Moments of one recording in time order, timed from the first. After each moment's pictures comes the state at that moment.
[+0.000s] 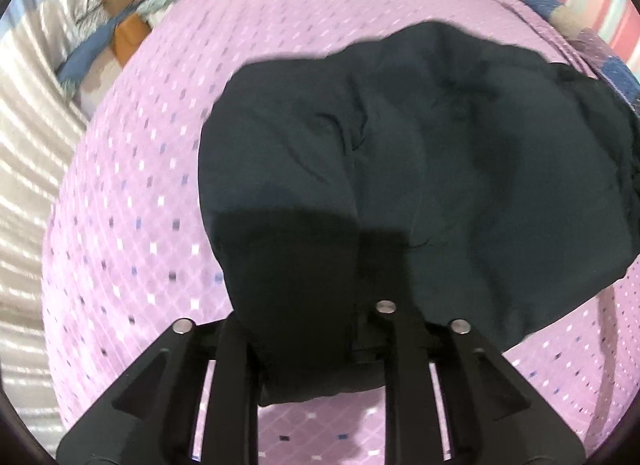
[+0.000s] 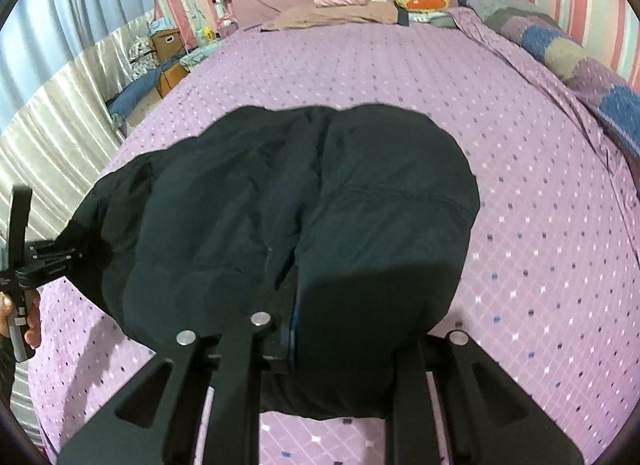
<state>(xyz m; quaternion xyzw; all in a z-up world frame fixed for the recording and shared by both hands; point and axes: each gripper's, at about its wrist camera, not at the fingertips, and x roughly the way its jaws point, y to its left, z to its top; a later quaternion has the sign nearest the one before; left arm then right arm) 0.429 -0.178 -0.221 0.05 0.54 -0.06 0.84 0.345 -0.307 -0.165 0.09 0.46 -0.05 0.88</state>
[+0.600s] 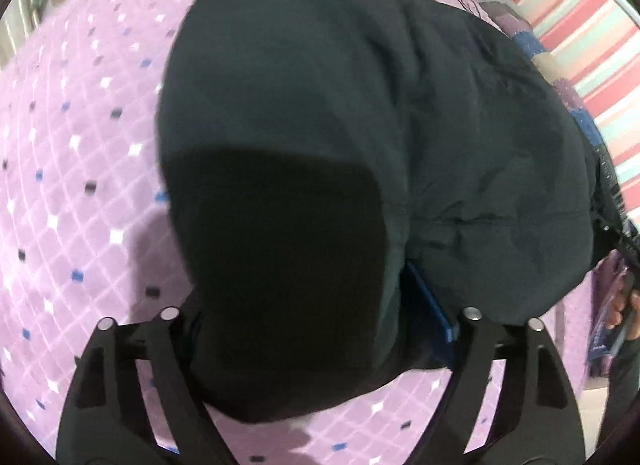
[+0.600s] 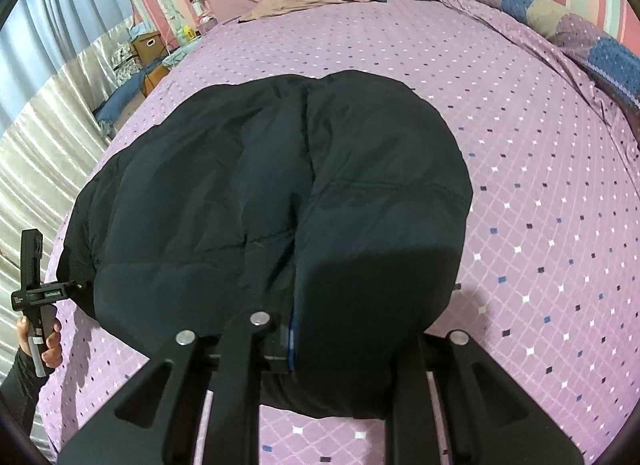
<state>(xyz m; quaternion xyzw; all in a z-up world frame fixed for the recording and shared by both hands) 0.414 -0.128 -0.280 -0.09 0.56 -0.15 0.81 0.338 -0.330 -0.200 0.12 0.47 -0.06 0.87</state>
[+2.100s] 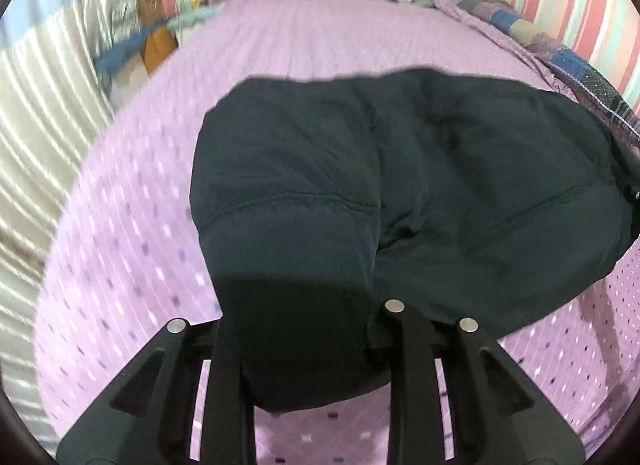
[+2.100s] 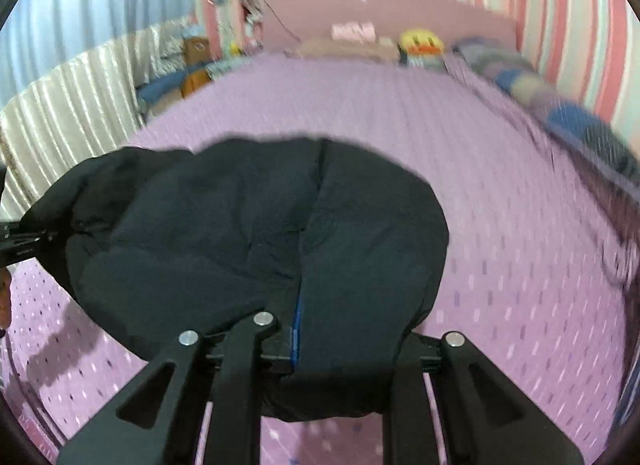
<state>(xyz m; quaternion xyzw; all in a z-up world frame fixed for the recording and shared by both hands) 0.124 -0.105 -0.164 0.03 0.47 -0.07 0.88 0.116 -0.270 -0.161 0.03 0.41 -0.04 0.91</state>
